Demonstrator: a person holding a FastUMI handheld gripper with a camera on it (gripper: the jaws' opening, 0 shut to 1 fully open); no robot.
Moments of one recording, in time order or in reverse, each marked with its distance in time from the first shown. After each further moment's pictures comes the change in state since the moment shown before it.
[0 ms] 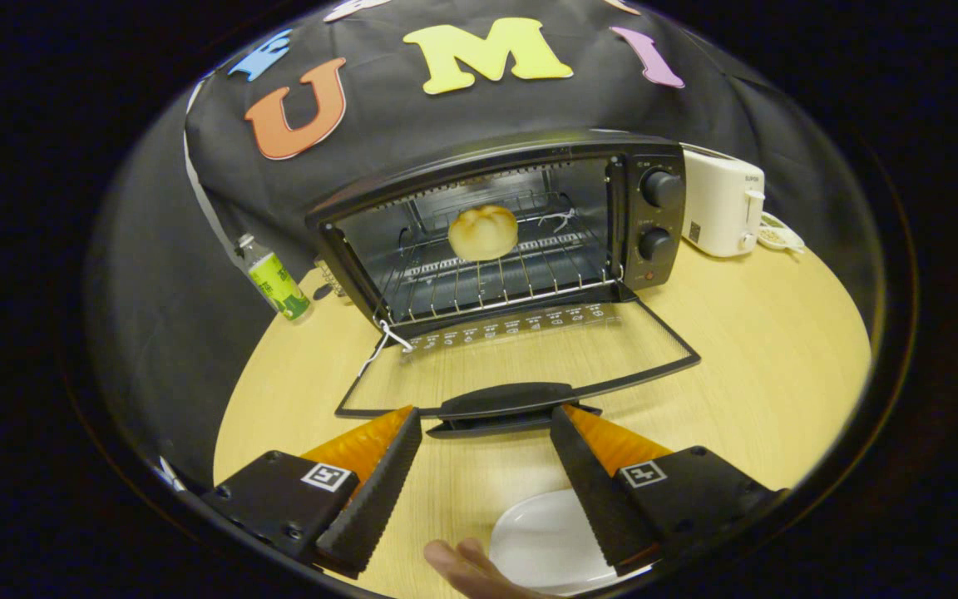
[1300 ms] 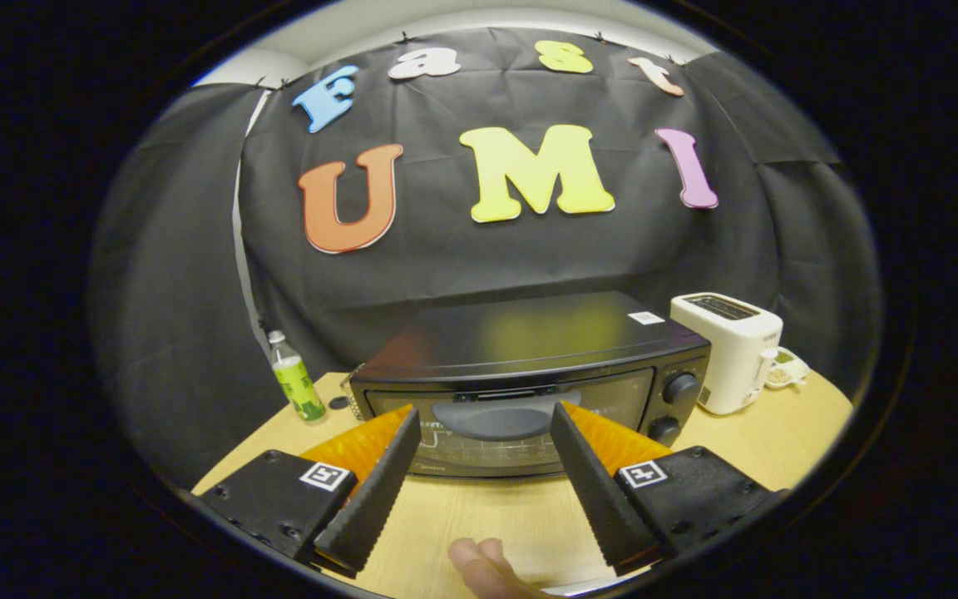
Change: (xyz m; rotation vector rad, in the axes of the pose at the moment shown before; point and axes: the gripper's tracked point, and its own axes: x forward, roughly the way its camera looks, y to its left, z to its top) arm -0.018 0.026 0.132 -0.135 -0.456 0.062
